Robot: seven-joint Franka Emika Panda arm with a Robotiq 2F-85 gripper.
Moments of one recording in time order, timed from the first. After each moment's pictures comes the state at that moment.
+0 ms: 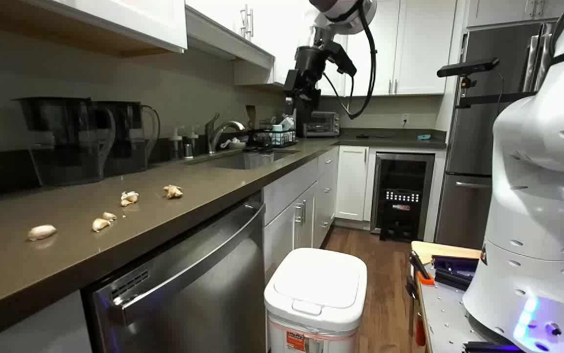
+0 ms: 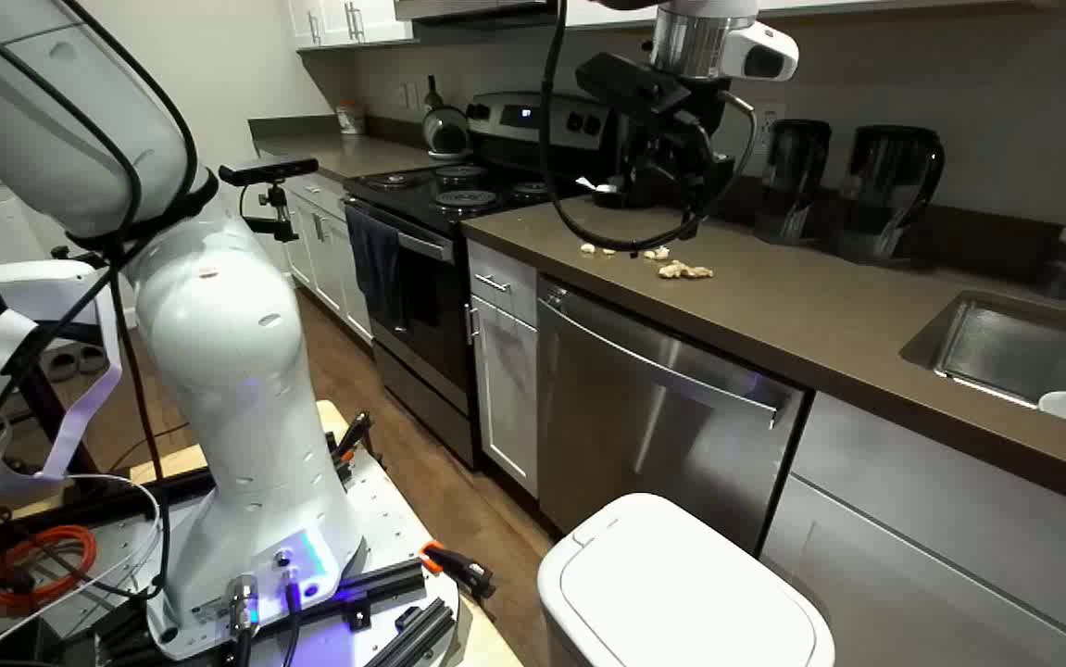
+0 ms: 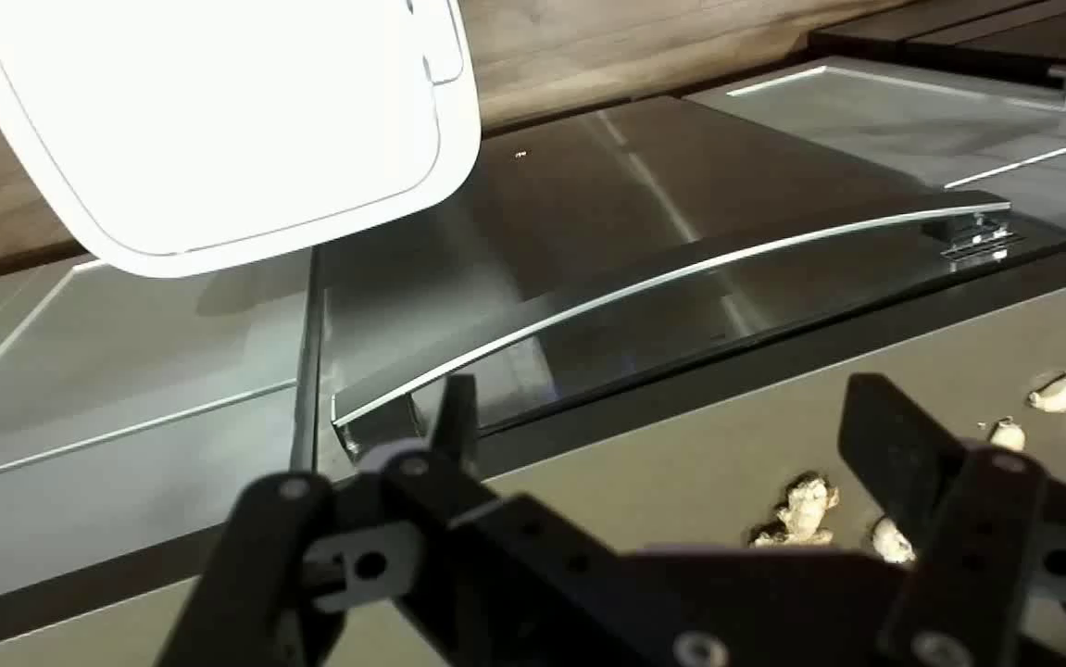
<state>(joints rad) -0.05 -0.34 -0.32 -2.25 0.16 2.00 -0.20</state>
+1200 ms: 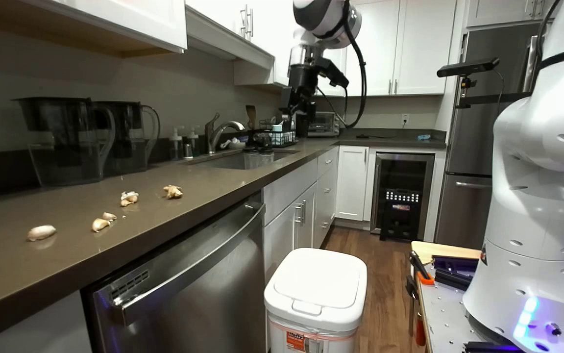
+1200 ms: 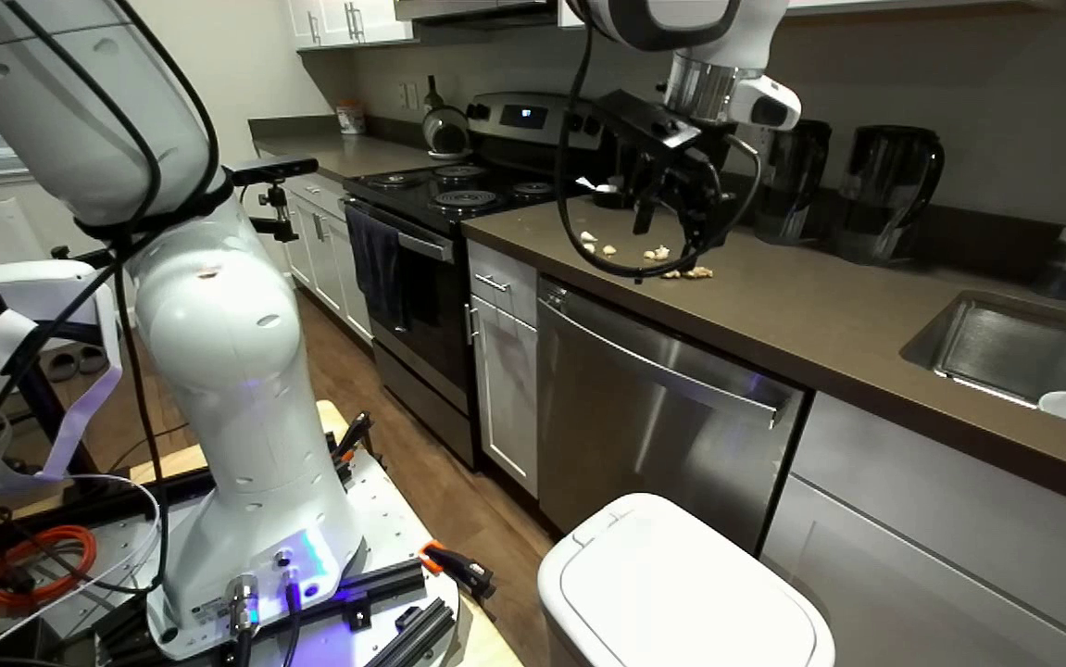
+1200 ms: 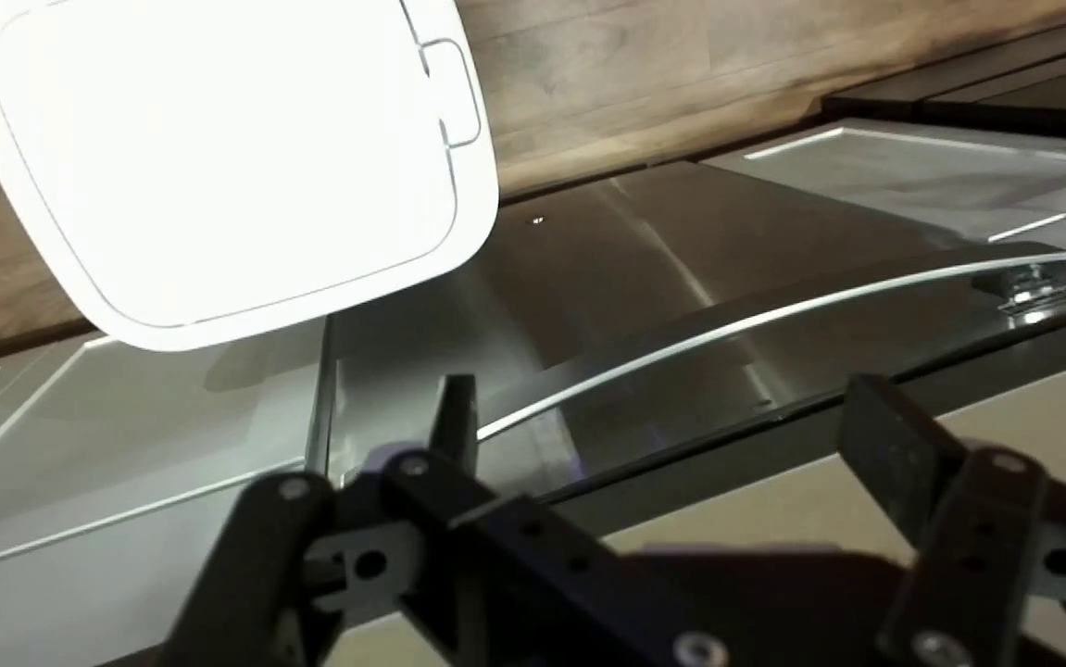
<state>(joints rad) -0.06 -0.21 -0.31 -2.21 0.17 1.97 -0.21</state>
